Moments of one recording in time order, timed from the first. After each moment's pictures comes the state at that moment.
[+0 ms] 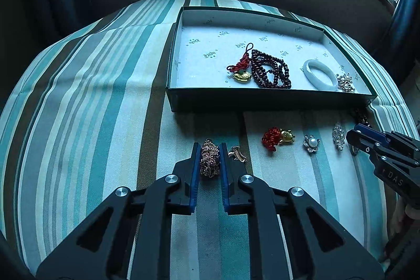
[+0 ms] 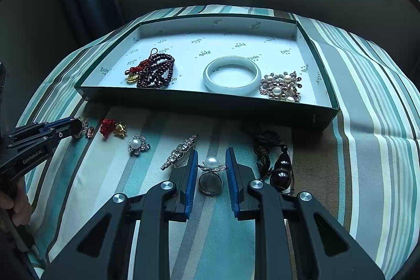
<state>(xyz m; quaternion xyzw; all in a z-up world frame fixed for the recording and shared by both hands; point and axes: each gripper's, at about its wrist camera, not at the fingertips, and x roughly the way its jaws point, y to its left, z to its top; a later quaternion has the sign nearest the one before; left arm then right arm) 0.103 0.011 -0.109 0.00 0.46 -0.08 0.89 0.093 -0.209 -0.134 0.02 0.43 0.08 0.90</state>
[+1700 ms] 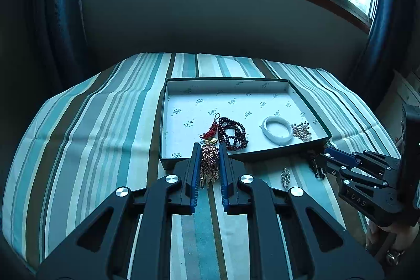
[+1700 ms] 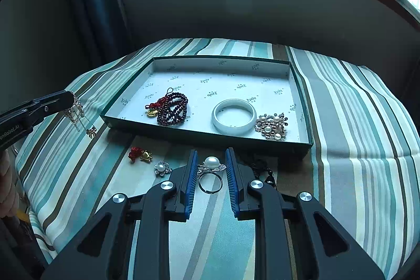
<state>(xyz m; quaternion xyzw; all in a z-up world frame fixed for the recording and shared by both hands) 0.078 -0.003 -0.011 0.00 0.35 -0.11 0.93 0.073 -0.208 -0.074 0.01 0.37 0.08 0.93</state>
